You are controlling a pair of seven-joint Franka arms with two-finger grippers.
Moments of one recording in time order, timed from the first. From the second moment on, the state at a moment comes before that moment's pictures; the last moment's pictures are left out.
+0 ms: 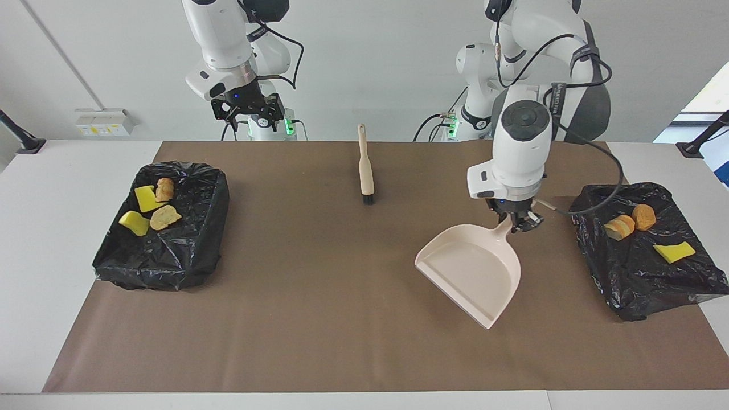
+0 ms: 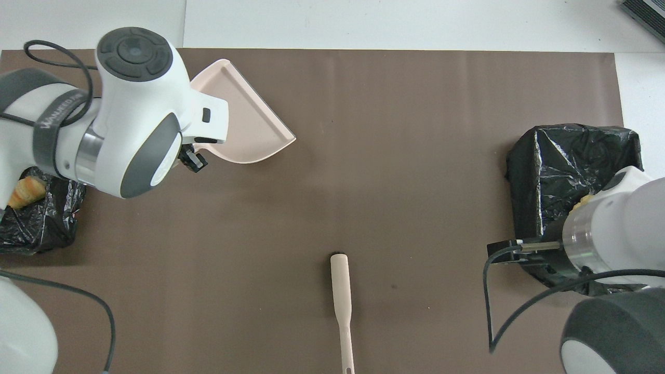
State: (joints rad) left arm -0.24 0.35 -0.18 -1.48 0.24 1.70 0.35; right arm 0.02 -0.26 0.16 -1.93 0.05 1.56 0.19
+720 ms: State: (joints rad) left arm -0.55 0.63 -0.18 -1.29 0.08 1.85 -0.50; right arm -0.06 -0.16 0.16 -1.68 0.01 1.55 0.16
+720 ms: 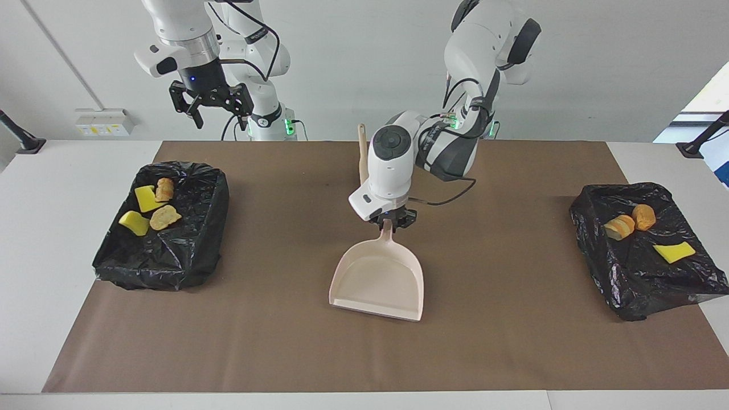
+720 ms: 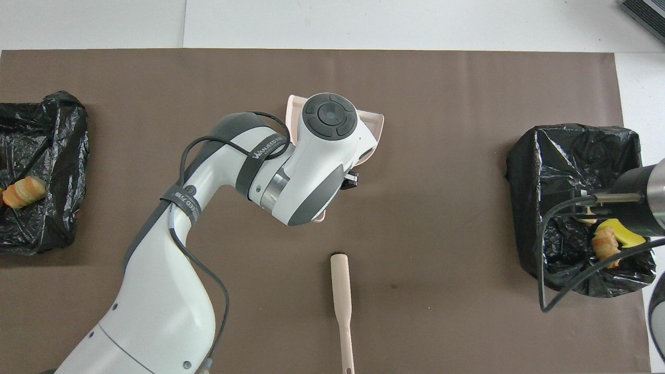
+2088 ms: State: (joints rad) left arm -0.42 0.38 -0.13 -1.46 0.01 1.81 -0.43; right arm 0.00 -0.11 -0.04 -1.63 0.01 1.56 0.03
